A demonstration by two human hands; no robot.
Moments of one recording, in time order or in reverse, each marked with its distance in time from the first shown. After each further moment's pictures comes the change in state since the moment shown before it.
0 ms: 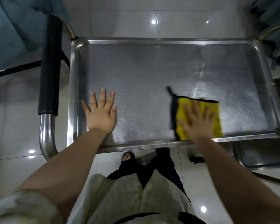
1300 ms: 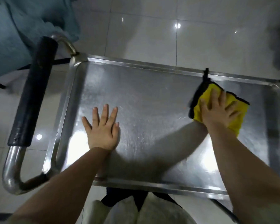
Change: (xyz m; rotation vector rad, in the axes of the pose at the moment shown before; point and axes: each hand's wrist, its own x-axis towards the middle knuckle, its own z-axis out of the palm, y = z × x) left_hand 0.060 0.059 0.002 -0.013 0.060 -0.165; right_hand 0.222 0.018 -0.093 0.164 0.036 0.250
